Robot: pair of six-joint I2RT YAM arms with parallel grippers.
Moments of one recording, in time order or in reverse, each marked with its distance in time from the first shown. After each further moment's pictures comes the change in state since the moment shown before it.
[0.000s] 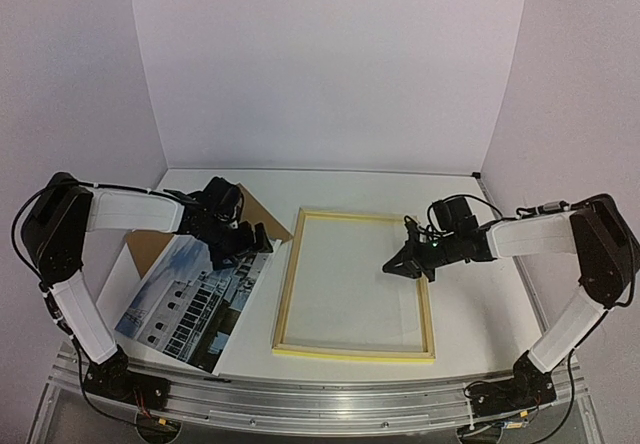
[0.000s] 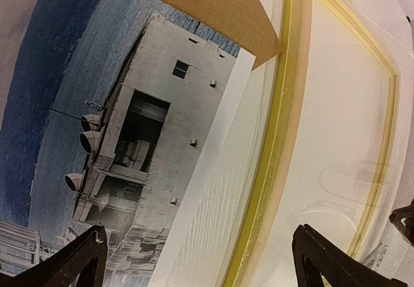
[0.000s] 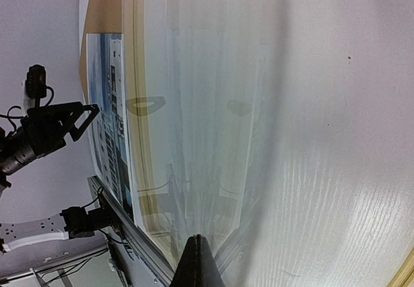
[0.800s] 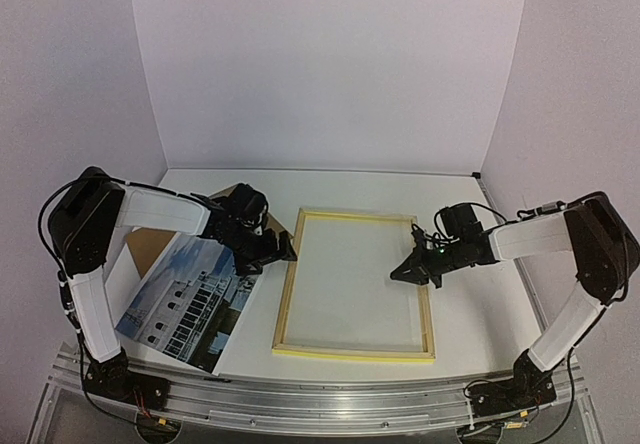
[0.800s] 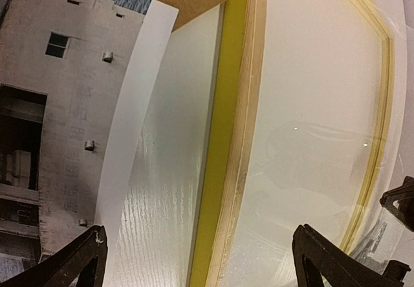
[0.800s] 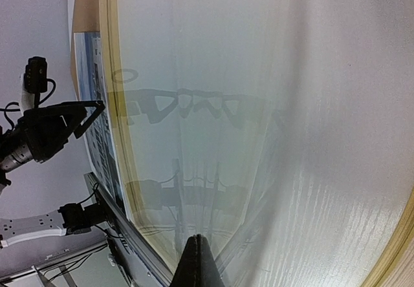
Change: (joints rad) left arm -0.077 0.153 0.101 0.052 0.081 -0.011; right arm -0.062 0.026 -0.047 -0.002 -0.064 -0.050
